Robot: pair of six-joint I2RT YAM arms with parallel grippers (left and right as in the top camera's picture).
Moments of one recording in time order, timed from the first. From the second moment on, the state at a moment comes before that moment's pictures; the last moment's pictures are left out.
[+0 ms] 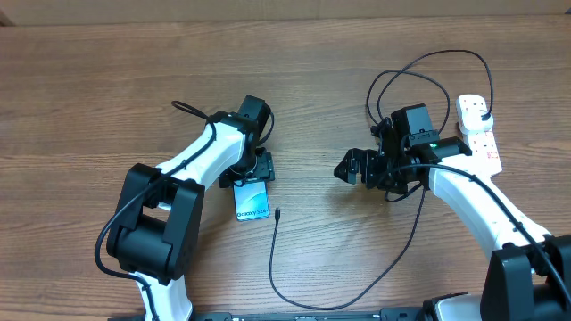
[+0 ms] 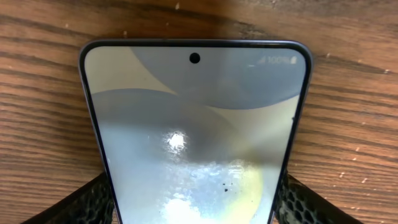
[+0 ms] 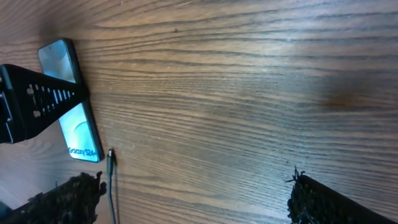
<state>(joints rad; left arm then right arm) -0.39 1.97 1.26 -0.85 0.02 -0.54 0.20 1.56 0.97 -0.70 -0.45 0.34</state>
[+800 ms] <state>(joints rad) -0.23 1.99 1.26 -0.94 0.55 -0.35 0.38 1.56 0.80 -0.29 -0.70 0.48</state>
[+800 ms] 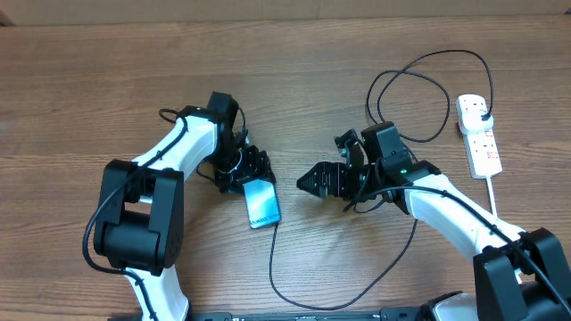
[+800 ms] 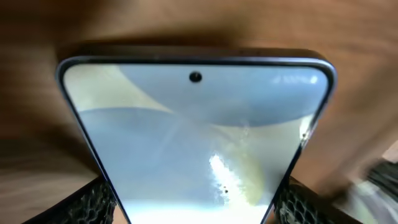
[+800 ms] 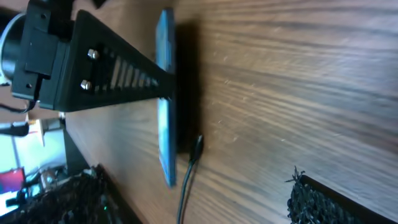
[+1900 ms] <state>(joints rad) -0.24 2.03 1.23 -0.97 0.77 -0.21 0.67 1.69 0.79 -0.19 -0.53 0.67</state>
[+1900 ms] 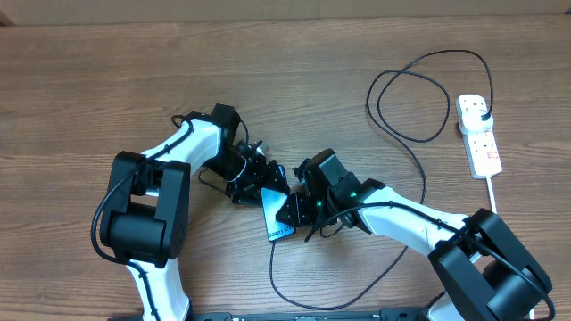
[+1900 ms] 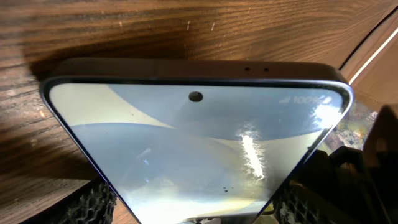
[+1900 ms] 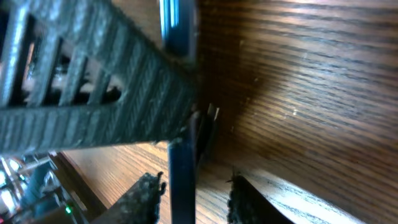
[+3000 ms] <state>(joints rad) -0.15 2.04 1.23 -0.96 1.11 0.19 0.48 1.69 0.79 -0.07 -0.77 0.71</state>
